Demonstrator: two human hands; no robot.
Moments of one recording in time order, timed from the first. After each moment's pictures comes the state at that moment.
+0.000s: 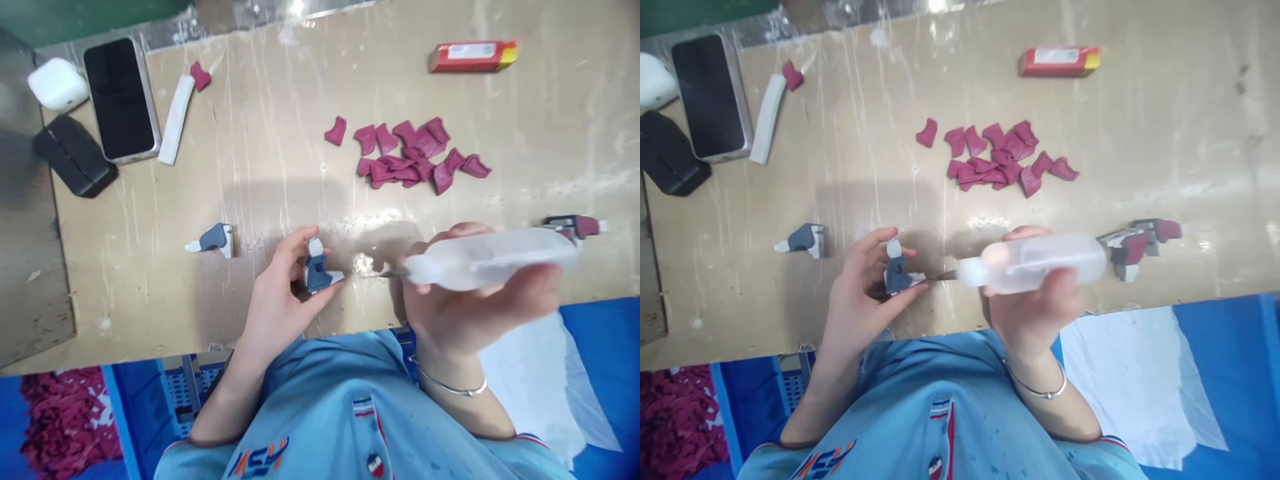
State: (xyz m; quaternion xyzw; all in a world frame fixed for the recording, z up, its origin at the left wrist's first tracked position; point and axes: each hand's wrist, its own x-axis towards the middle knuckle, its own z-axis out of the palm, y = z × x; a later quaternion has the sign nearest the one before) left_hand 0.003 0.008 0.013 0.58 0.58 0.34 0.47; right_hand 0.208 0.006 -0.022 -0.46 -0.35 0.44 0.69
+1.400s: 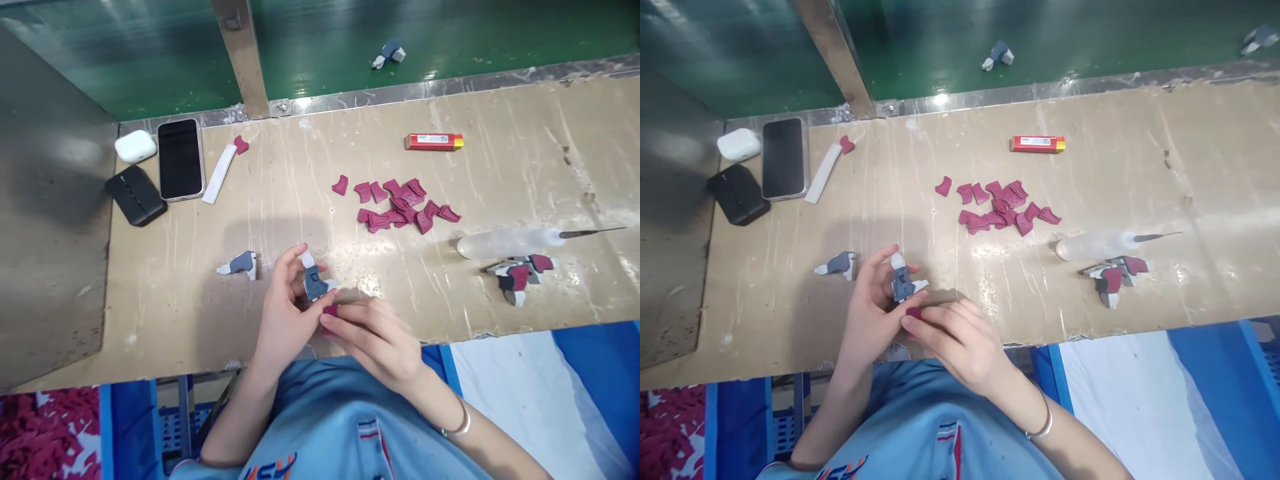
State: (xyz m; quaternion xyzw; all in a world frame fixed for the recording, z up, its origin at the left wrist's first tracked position) left_hand 0.004 0.016 0.009 0.44 0.54 0.47 0.54; right_hand 0.167 -0.008 -0.009 -0.35 -0.80 0.14 0.46
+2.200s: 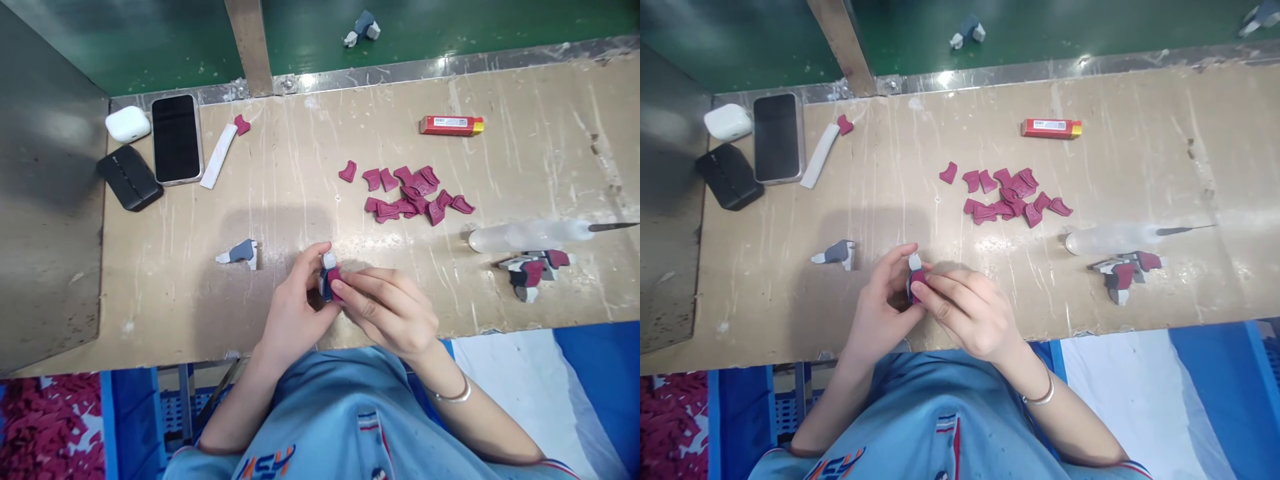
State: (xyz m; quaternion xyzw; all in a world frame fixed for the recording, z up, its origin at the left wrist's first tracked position) left_hand 0.000 0.011 0.011 0.56 0.54 0.38 0.50; right_hand 0.178 0.015 -0.013 -0.33 -0.83 0.04 0.45
